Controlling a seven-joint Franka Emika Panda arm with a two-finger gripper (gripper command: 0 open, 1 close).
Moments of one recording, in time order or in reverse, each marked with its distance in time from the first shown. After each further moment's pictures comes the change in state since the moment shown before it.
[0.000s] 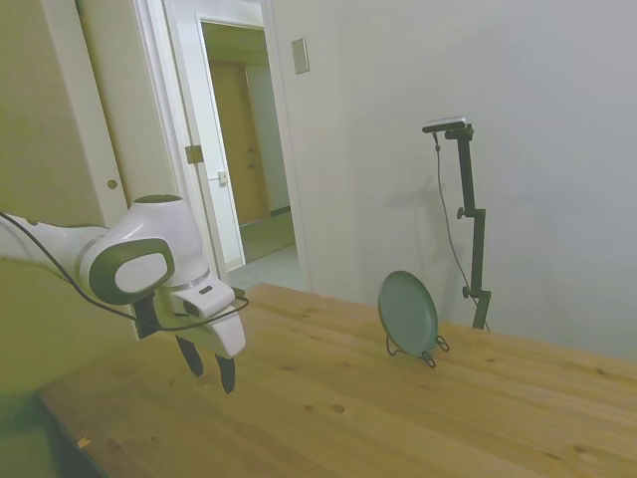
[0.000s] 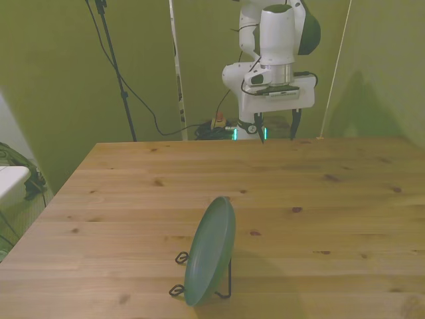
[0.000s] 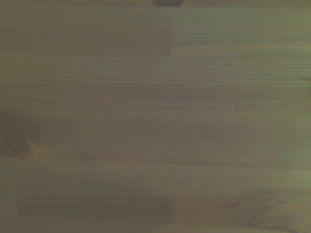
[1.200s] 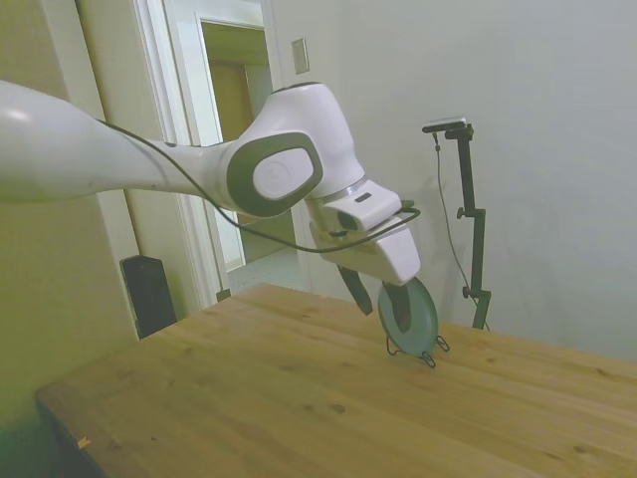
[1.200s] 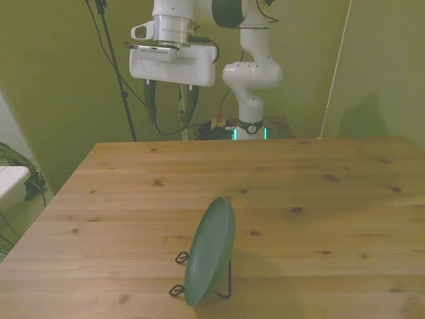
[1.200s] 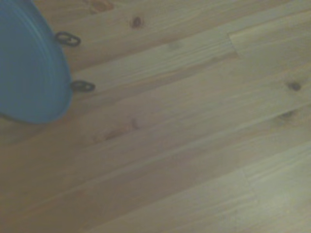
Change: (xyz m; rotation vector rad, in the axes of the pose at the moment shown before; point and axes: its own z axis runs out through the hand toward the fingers) arm 0.275 0.088 -0.131 -0.008 0.252 0.371
